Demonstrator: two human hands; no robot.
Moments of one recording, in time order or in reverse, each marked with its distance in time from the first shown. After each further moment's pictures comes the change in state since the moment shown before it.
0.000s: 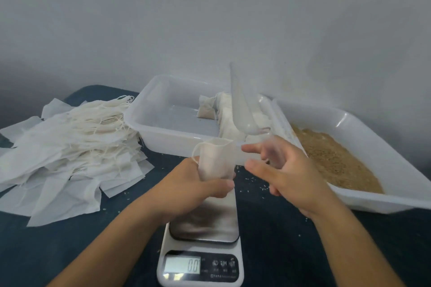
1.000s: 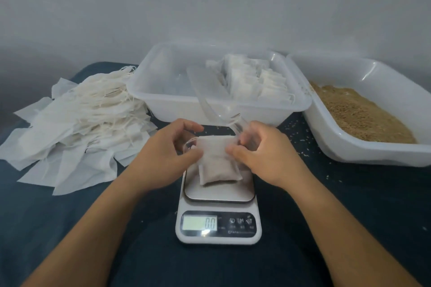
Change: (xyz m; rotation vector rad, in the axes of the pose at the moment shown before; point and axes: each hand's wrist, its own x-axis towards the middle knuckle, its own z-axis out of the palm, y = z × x) left_hand -0.020 -0.031 -0.042 0.538 0.275 0.085; right_hand 0.002 0.036 0.062 -0.267 0.084 0.061
